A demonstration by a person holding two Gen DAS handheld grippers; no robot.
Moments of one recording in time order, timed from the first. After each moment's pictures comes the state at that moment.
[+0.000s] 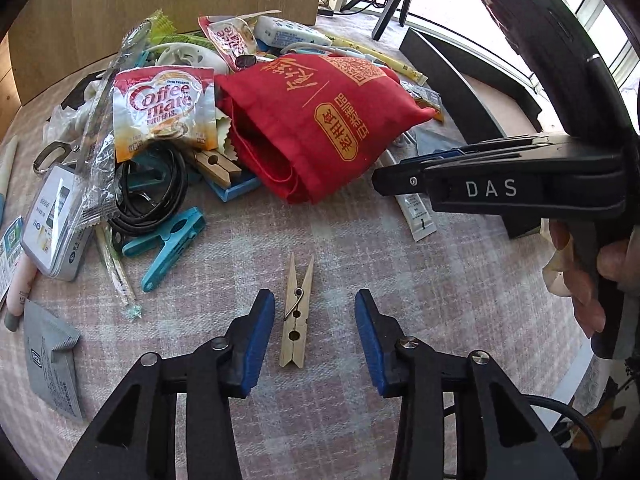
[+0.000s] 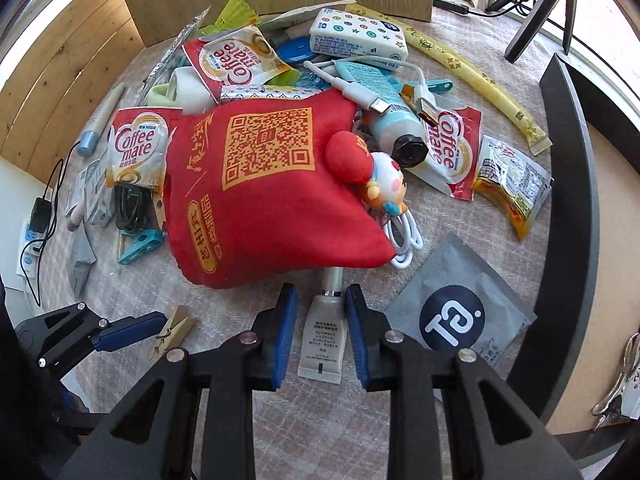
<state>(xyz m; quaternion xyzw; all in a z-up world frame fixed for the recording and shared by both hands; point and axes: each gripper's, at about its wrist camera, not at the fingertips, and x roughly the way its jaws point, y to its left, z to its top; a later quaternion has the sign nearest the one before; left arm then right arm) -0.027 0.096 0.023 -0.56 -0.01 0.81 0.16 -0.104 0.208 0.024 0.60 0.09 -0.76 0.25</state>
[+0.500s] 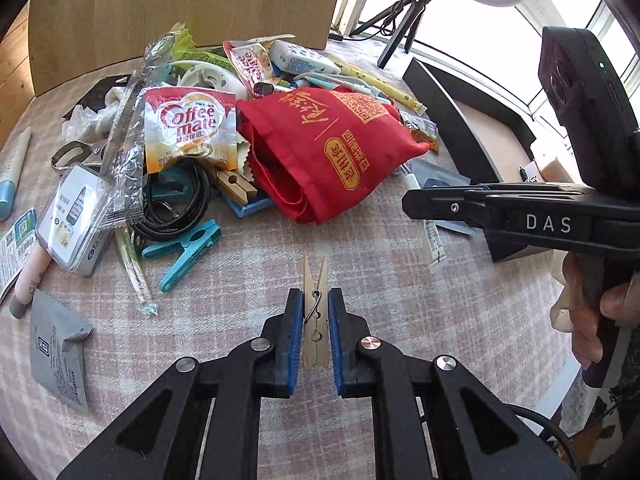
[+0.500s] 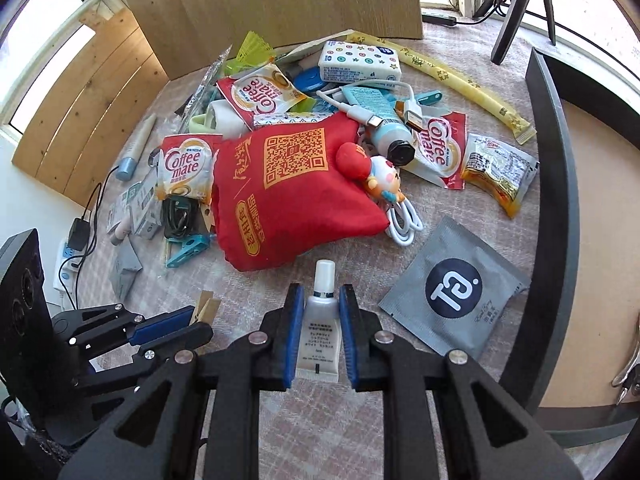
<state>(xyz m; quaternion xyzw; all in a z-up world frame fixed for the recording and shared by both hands) -0.022 0.082 0.048 -0.54 -0.05 0.83 0.16 -0.085 0.248 0.060 0.57 0.00 -0.78 0.28</state>
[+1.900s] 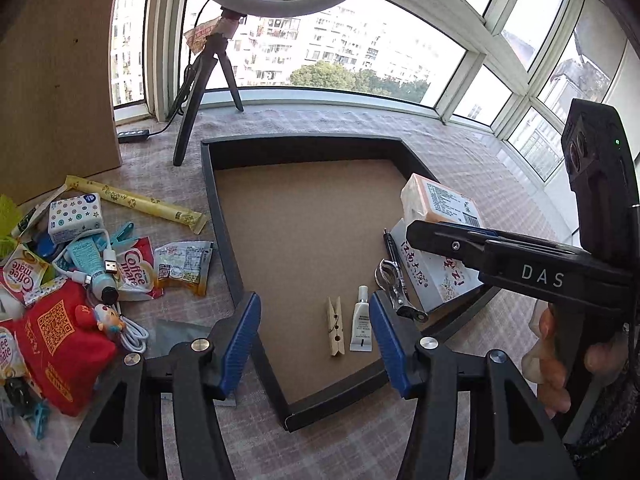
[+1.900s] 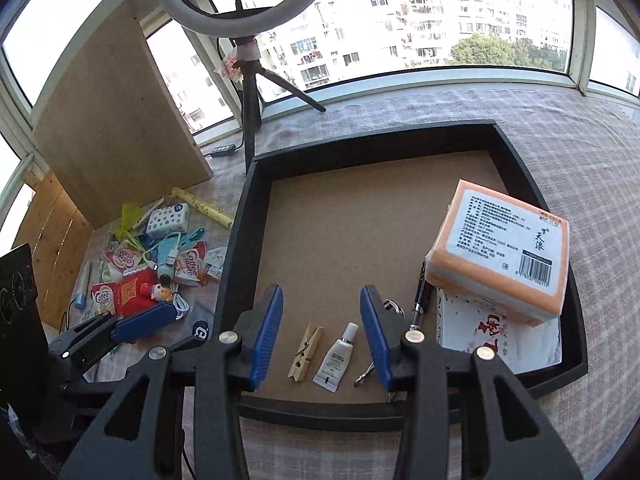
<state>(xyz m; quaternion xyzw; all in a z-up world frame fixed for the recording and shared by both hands) -0.079 0.297 0.122 -0.46 -0.02 0.84 0.28 -0.104 0.477 0.128 0.48 -0.10 -0.87 0.11</state>
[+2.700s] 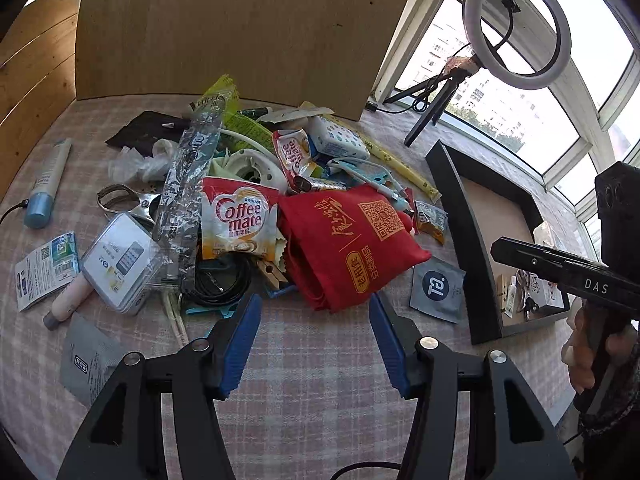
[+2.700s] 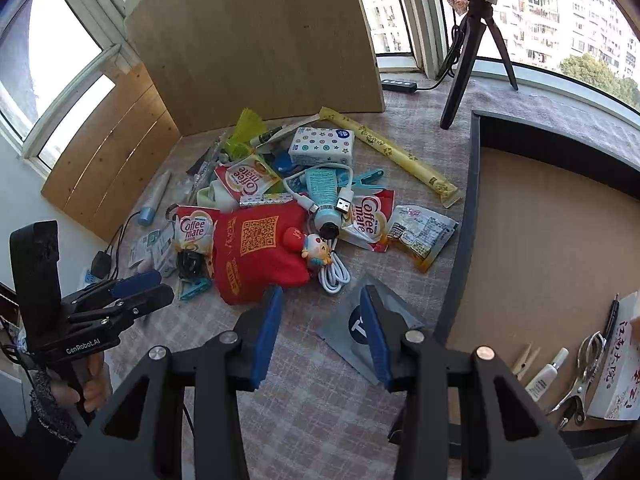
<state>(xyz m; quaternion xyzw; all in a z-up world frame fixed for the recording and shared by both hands) -0.048 0.056 0.094 -0.49 -0.12 0.86 0.10 -0.107 0.293 0.109 0.51 -0.02 -0.80 0.30</state>
